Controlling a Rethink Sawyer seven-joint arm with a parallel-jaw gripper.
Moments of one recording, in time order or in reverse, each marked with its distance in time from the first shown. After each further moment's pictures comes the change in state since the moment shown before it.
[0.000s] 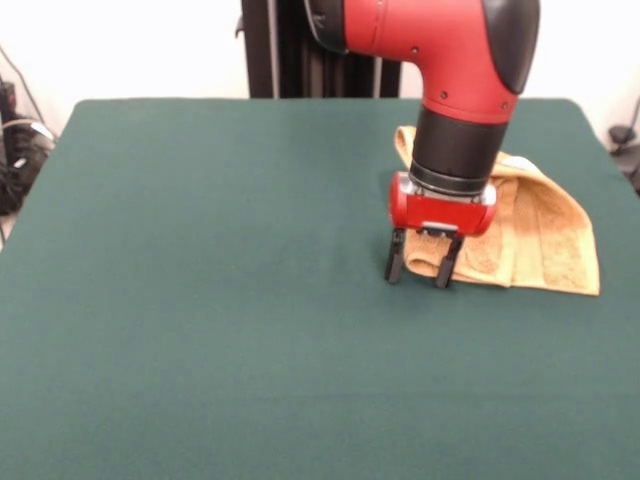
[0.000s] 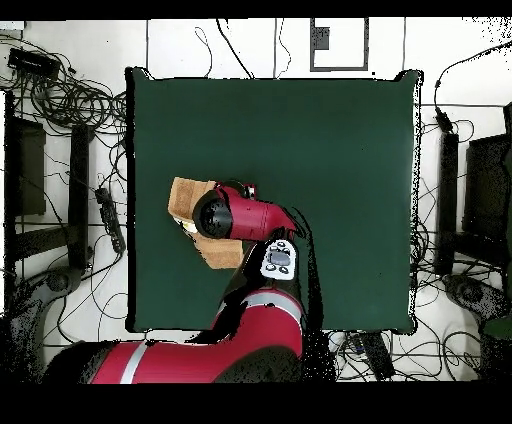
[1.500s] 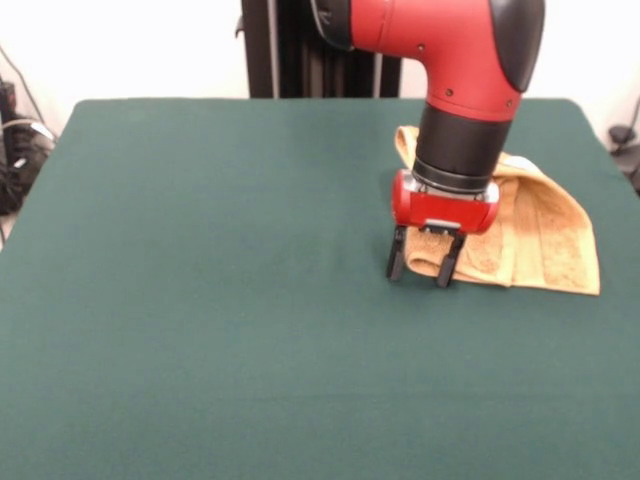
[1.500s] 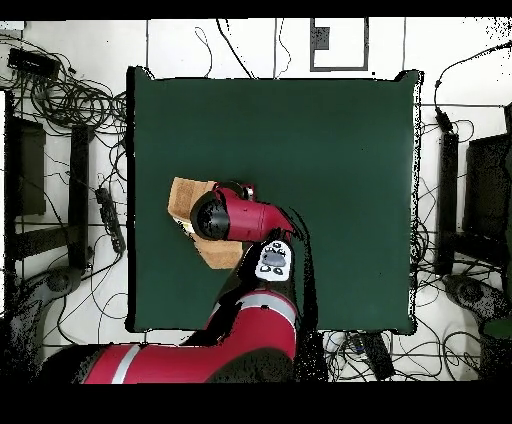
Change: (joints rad) arm 0.019 0.002 -0.016 0.000 0.000 -0.002 0.000
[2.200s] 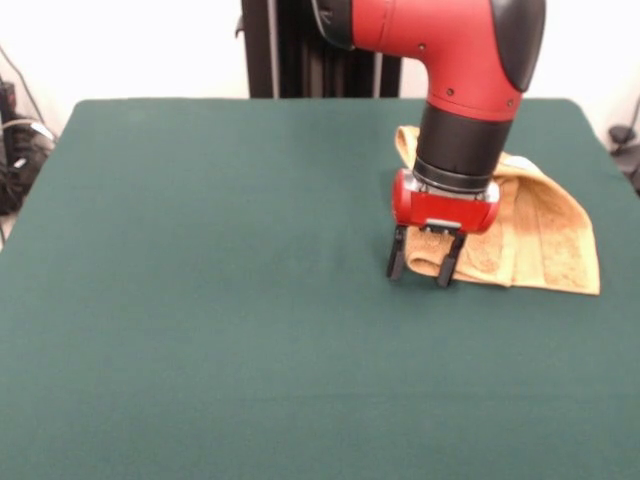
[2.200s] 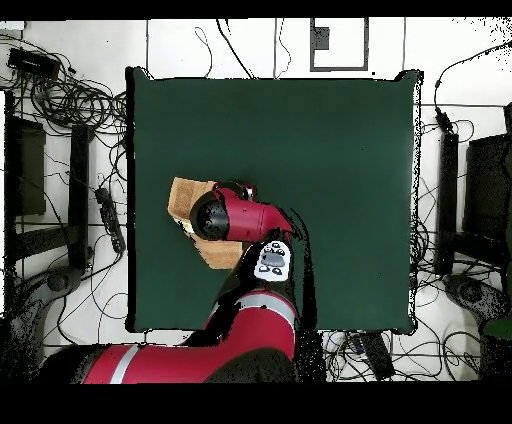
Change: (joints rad) arm 0.003 0.000 -0.002 0.000 0.000 0.000 0.000
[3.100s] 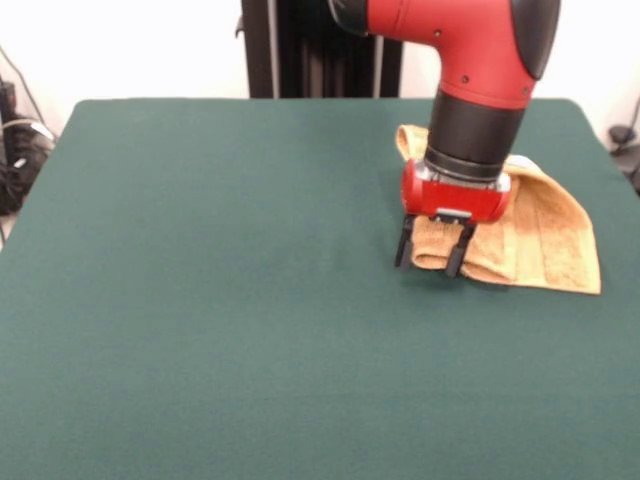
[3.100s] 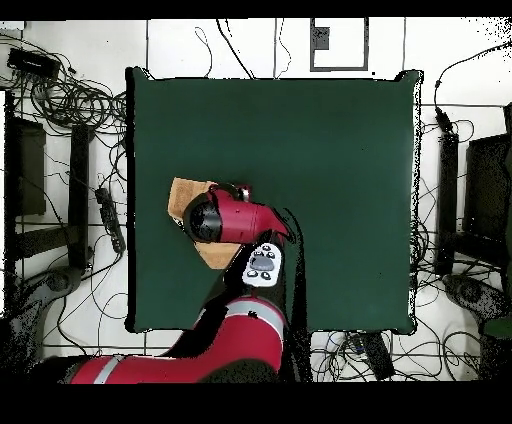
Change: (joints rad) arm 0.041 -0.020 -0.029 0.004 0.000 0.025 0.000
